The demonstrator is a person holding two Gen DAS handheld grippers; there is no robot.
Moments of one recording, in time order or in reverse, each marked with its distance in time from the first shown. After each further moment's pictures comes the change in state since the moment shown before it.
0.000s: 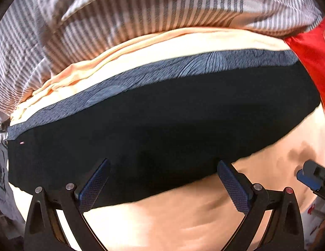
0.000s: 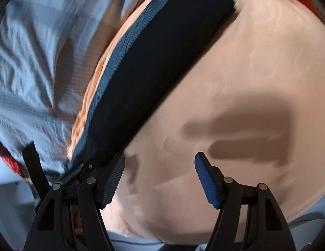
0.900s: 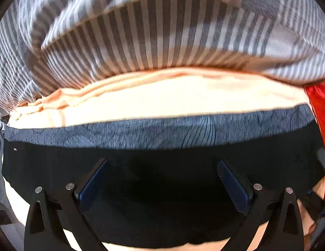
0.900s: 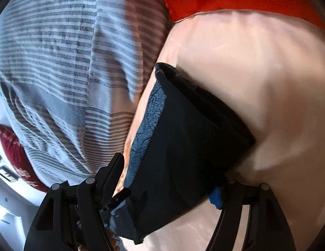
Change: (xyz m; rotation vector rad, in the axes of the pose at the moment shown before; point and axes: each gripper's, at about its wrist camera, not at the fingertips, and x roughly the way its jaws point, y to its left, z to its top) left arm 0.009 -0.037 0.078 -0.181 -0.064 0.056; right arm 0.013 -0.036 0.134 0.083 -0.182 0.371
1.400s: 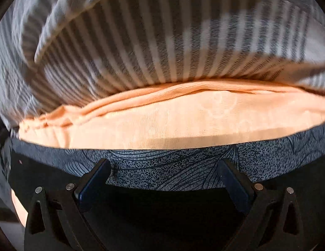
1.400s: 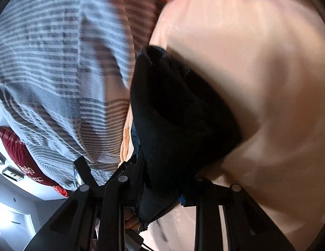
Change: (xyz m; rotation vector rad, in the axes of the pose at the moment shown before) left arm 0.033 -0.008 0.009 0.026 -0.089 0.140; right arm 0.014 -0.007 0.002 0.045 0.132 -0.015
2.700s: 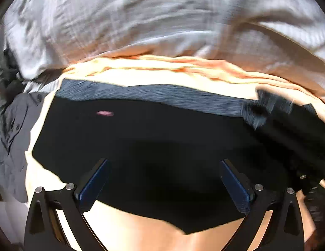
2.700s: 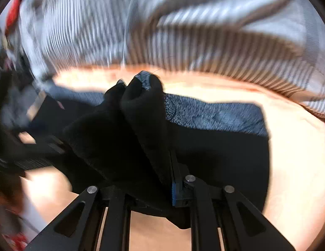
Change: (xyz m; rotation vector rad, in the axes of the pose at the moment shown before) left arm -0.039 0.313 -0.107 -0.193 0.066 -0.086; right arm 0.236 0.232 -0.276 -1.096 0.158 -0.643
